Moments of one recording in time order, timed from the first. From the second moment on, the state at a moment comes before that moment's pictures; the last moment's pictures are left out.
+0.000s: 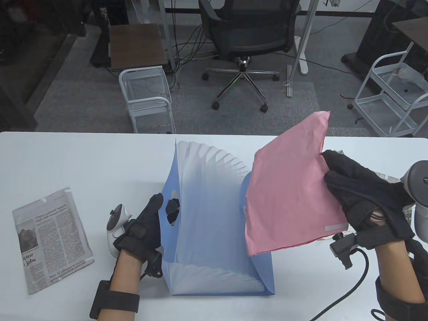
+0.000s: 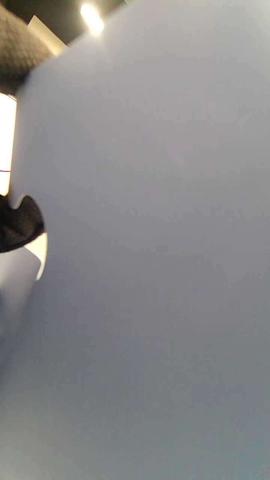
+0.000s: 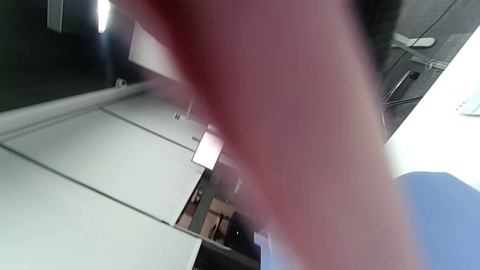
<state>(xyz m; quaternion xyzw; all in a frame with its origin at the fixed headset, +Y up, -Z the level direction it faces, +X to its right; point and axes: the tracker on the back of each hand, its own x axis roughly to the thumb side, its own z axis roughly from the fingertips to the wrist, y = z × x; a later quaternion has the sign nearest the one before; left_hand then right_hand) -0.214 -0.722 -0.322 -0.19 -0.11 0.81 0.54 0.239 -0.444 -0.257 0.08 -0.02 0.83 0.55</state>
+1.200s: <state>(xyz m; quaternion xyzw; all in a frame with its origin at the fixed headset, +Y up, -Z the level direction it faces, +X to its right) -0.214 -0.723 -0.323 -0.19 -0.12 0.81 0.54 0.142 -0.440 -0.289 0.14 0.05 0.87 0.47</state>
